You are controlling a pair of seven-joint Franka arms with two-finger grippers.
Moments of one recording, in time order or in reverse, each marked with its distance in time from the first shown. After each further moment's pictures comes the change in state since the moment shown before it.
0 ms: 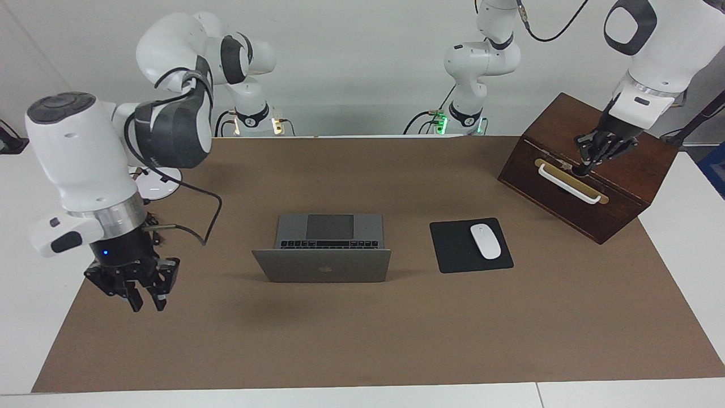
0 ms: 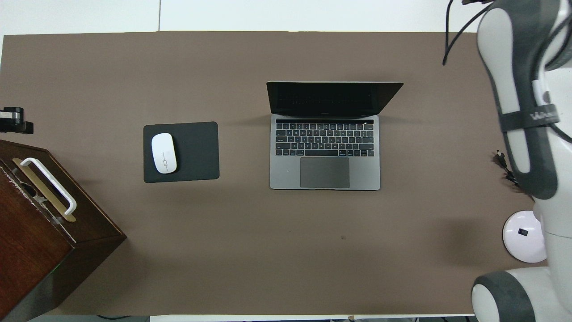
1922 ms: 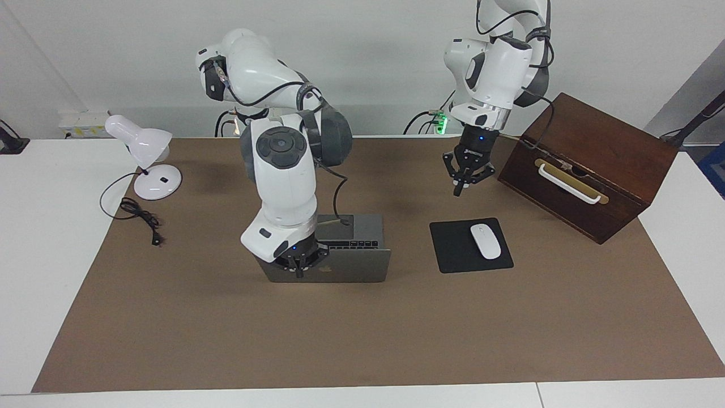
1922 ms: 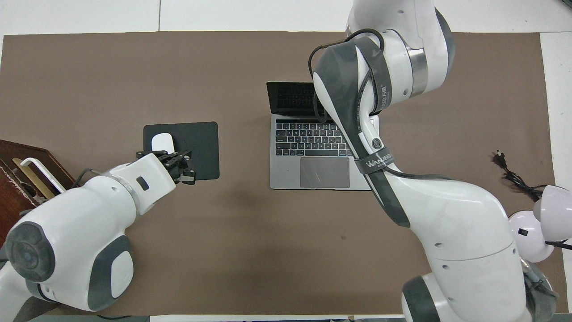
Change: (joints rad) left arm -0.464 -0.285 -0.014 -0.839 -0.135 1.028 0.054; right arm 0.378 0.115 -0.241 0.136 0.164 -0.420 0.184
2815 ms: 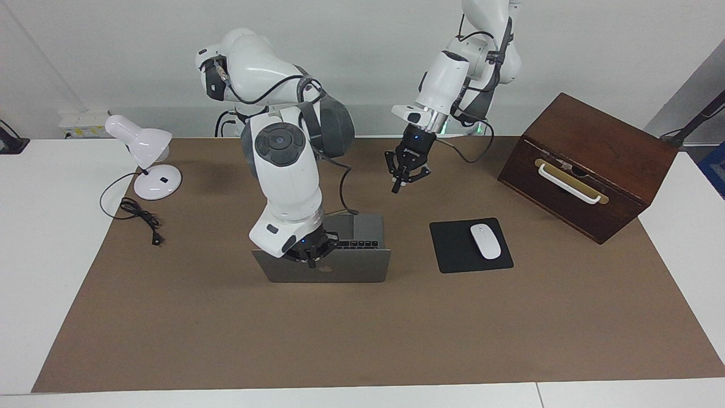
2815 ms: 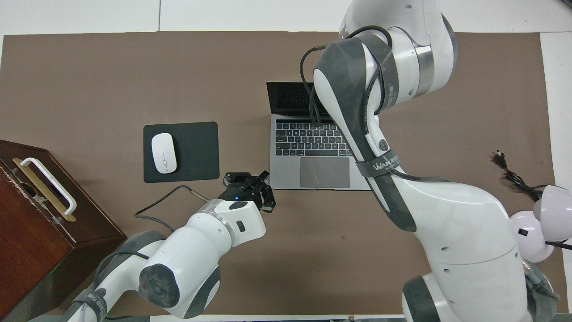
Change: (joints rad) left arm -0.289 0.223 0.001 -0.064 -0.004 0.438 -0.038; right arm -0.001 0.000 -0.009 0.026 0.122 -0.034 0.004
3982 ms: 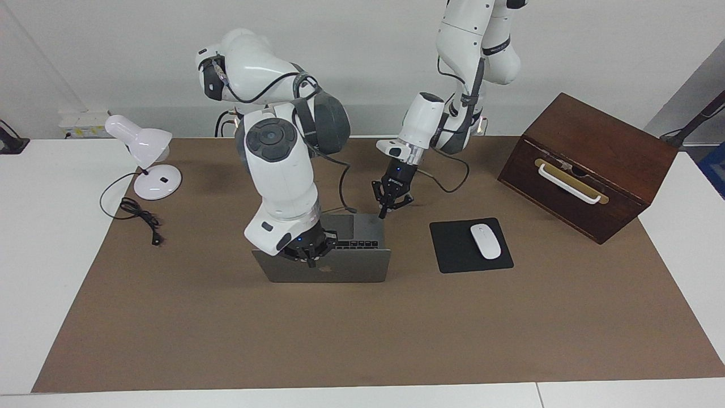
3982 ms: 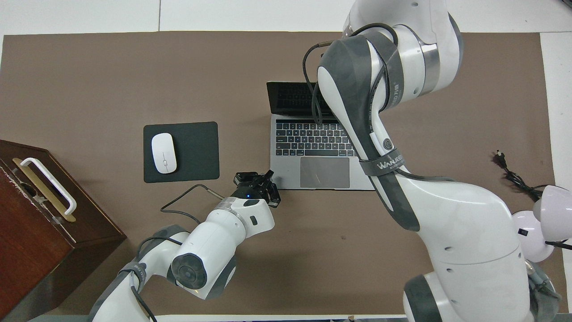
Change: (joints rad) left arm -0.016 0.280 0.002 0.033 0.000 0.256 0.000; right arm -0.009 0.000 -0.001 0.010 0.000 0.000 0.010
